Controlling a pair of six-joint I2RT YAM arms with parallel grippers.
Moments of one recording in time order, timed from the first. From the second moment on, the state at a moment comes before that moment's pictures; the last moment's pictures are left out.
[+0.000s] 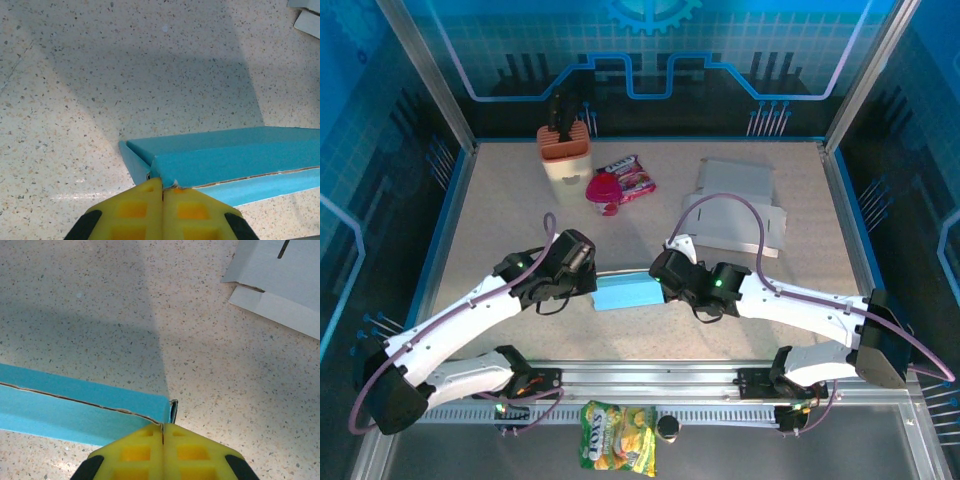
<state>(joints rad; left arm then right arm) -0.70 1.07 0.89 -0.90 -0.11 -0.88 1.06 1.31 0.96 -0.69 0.47 0.71</state>
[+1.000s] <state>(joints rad) -0.83 1.05 0.85 -0.89 -0.27 -1.01 0.83 0.93 0.67 -0.26 0.10 1.45</state>
